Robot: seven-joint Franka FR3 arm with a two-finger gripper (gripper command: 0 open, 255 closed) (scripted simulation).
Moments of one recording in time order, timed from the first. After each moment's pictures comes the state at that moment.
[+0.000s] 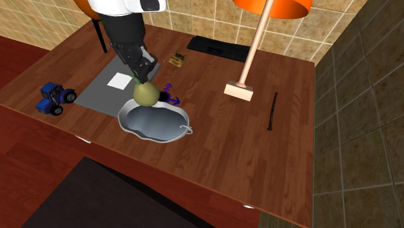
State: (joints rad) arm 0.10 0.07 0.19 -2.25 0.04 2.23 0.41
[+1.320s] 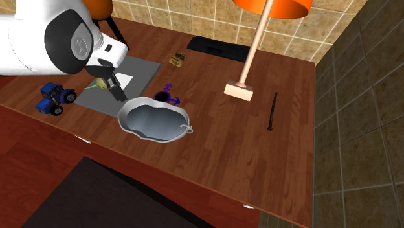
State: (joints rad) arm 0.33 0.35 0.19 -2.30 -0.03 2.75 1.05
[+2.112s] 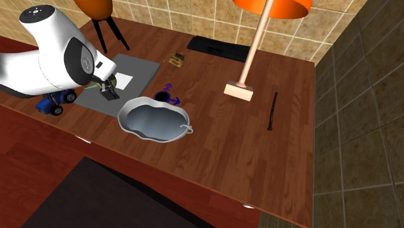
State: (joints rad) arm 0.64 0.68 0.00 -2.05 -0.08 2.94 1.48
